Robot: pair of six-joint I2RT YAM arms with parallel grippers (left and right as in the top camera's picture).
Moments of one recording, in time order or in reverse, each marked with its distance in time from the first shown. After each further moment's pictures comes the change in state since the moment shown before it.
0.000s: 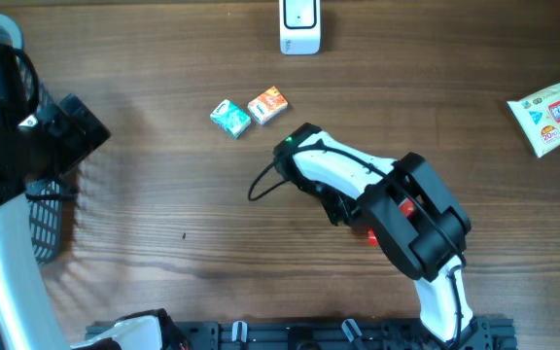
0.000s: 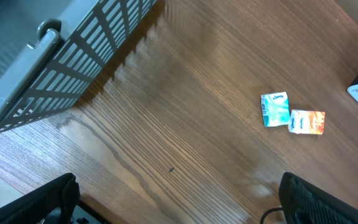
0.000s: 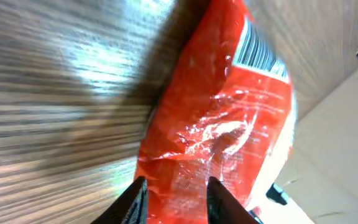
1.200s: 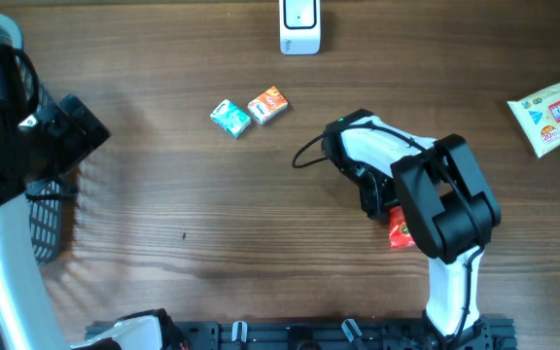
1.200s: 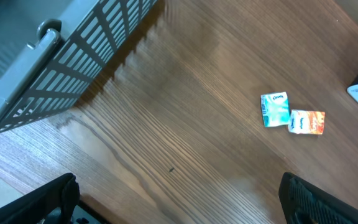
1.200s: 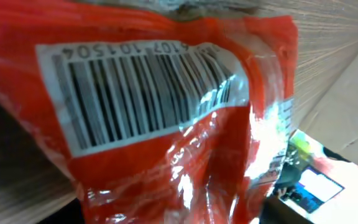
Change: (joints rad) left arm 0.000 0.000 0.000 0.000 0.000 0.000; right arm -0.248 -0.008 -0.122 0.129 0.035 0.150
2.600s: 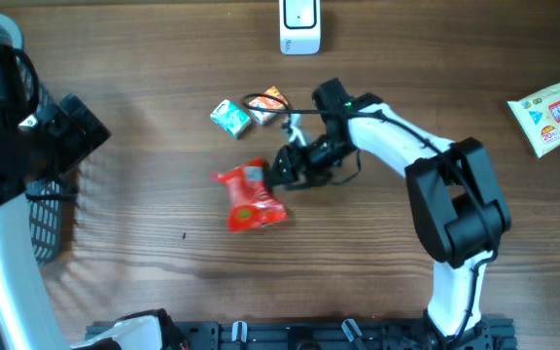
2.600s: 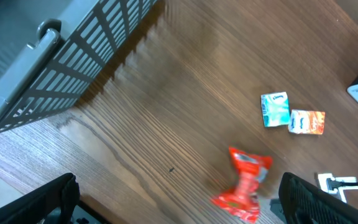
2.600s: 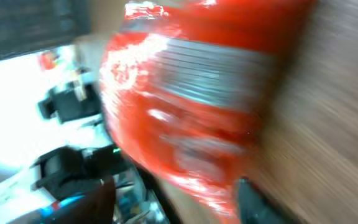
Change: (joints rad) left arm 0.000 0.000 0.000 0.000 0.000 0.000; right arm -0.039 -0.046 0.089 0.509 -1.403 -0.398
